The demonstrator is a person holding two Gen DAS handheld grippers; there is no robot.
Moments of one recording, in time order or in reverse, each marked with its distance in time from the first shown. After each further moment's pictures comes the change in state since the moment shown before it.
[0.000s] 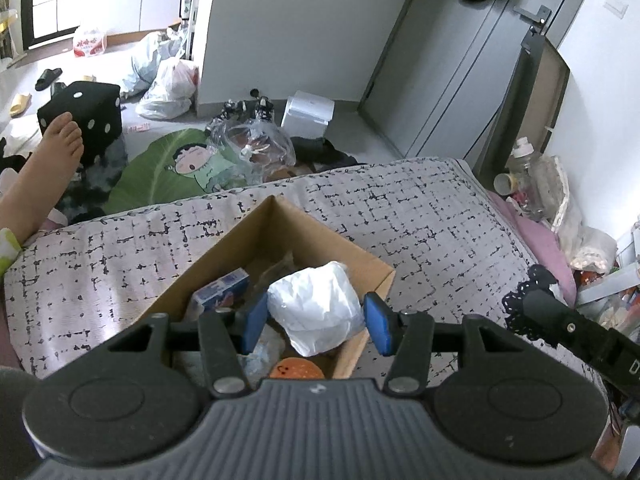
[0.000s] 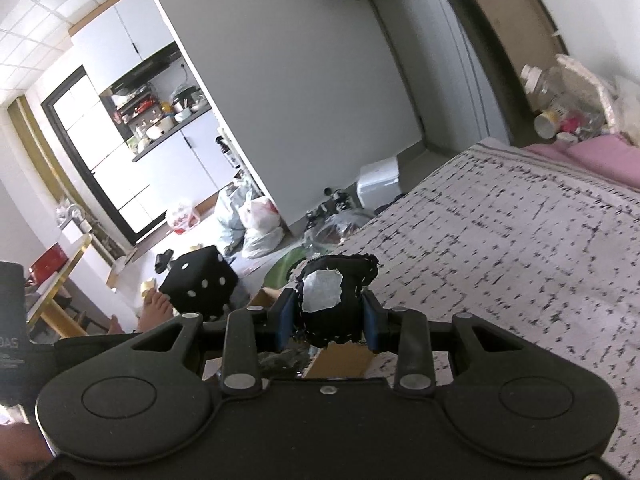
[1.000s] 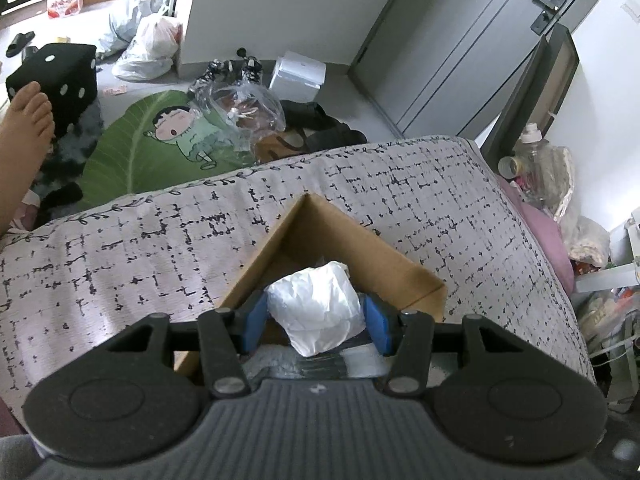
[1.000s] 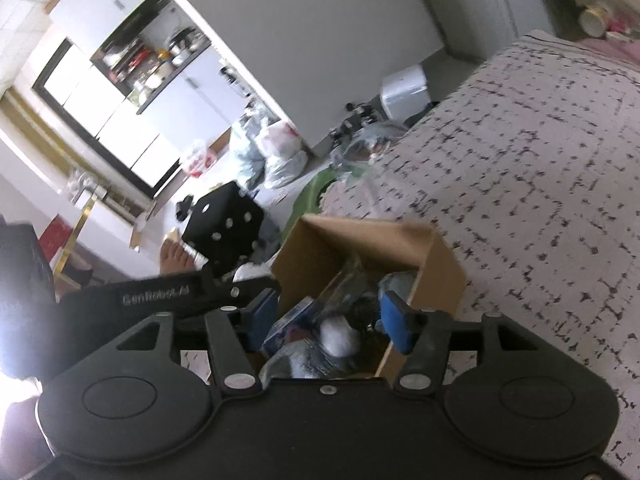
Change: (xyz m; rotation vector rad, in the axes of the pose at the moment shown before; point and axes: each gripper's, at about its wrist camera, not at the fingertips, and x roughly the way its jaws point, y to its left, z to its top) left arm 0.059 0.060 0.036 -0.016 0.136 -0.094; right arm 0.083 0.040 -0.023 0.124 0.231 0.053
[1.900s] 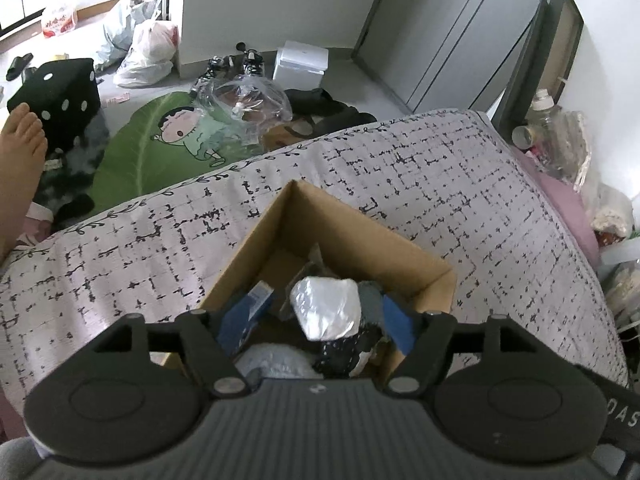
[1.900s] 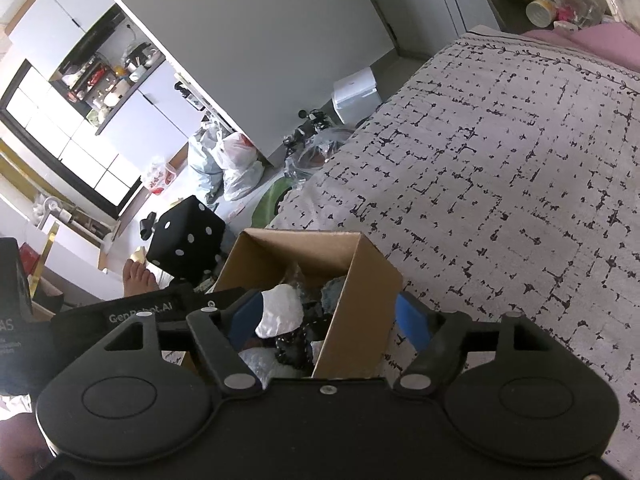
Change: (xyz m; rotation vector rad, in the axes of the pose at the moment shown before) left arm 0.013 -0.029 -0.003 0.086 0.035 0.092; right arm -0.012 -0.027 0.004 0.061 -0.007 -0.099
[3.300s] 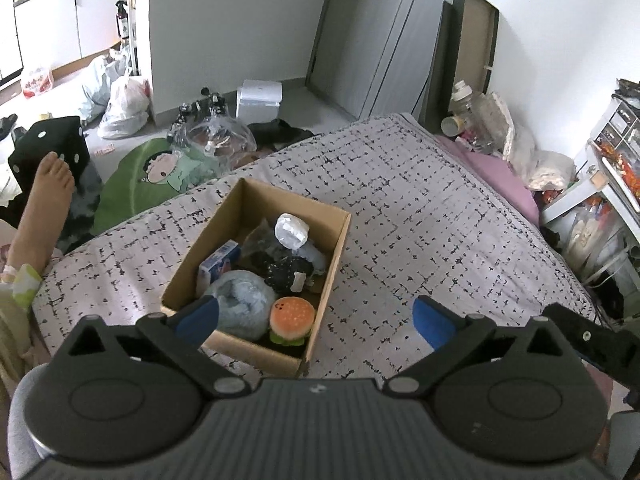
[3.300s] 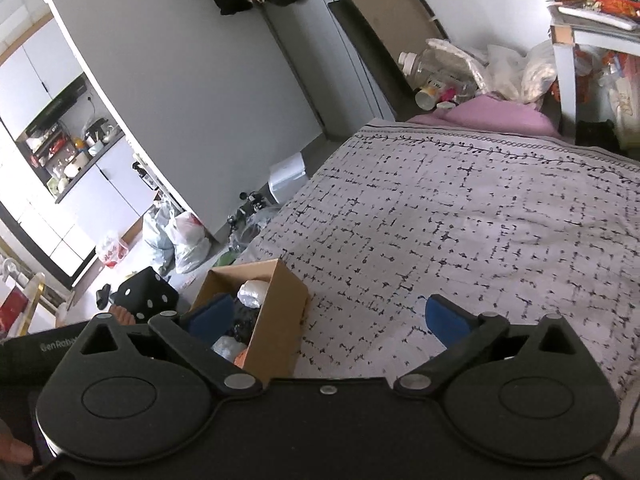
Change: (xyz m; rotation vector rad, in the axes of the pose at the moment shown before) left arm -0.140 -0.048 -0.074 0.153 -0.098 -0.044; right arm -0.172 -0.014 -0.069 0.055 -0.264 -0.203
